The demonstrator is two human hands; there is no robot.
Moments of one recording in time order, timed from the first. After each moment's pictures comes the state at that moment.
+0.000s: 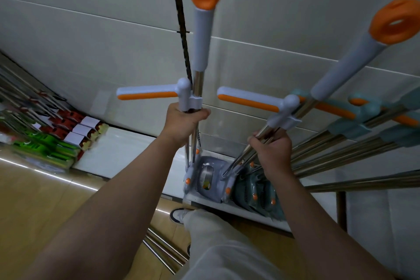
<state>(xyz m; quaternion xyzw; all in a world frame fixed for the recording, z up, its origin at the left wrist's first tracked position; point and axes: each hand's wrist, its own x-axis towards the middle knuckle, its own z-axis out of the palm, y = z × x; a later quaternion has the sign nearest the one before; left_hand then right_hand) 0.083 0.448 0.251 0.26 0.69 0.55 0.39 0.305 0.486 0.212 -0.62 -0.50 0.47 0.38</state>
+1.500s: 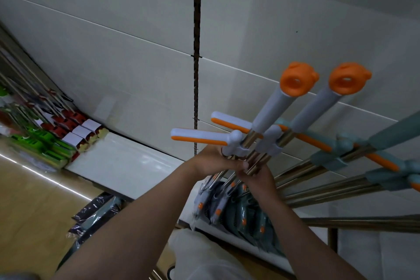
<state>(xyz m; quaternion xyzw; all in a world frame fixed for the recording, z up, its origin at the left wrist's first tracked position) 0.142 0.441 0.255 0.43 0.54 0.45 0.56 0.310 0.487 0.205 -0.53 -0.59 0.57 0.23</state>
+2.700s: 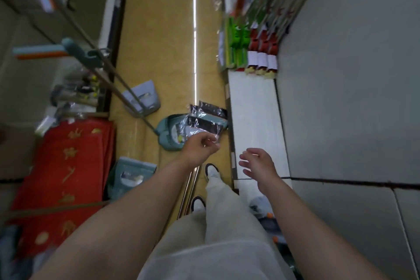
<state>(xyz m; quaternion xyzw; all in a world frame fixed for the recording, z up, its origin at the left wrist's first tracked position) 0.024 0.088 0.108 -0.18 0.77 0.56 0.24 0.034 0.285 0.123 -0.36 -0.68 0.57 -0.28</state>
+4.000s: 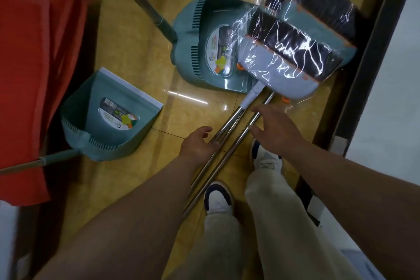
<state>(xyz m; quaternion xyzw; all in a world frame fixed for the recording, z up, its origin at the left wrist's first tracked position) 0.081 0.002 -0.459 -0.46 0.70 0.42 0.34 -0.050 0.171 -0.454 0.19 -0.86 0.21 -0.42</state>
